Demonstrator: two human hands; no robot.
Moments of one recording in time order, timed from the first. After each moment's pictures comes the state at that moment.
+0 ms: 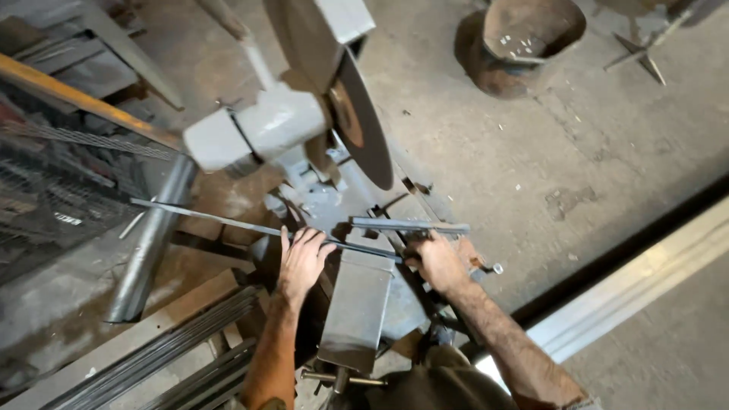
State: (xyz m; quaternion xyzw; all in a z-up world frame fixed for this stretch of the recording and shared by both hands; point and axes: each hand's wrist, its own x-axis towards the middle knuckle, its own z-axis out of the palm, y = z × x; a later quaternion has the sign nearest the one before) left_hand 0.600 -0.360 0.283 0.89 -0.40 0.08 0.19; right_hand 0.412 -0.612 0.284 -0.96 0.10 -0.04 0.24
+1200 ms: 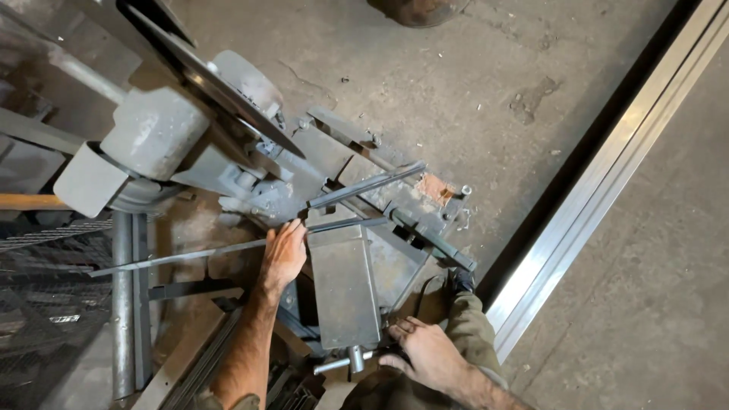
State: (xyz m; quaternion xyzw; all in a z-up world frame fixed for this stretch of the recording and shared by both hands) left_hand 0.641 -0.363 0.201 0.79 -0.59 -0.02 0.16; right_hand 0.263 -0.423 0.276 -0.91 0.14 0.02 0.39
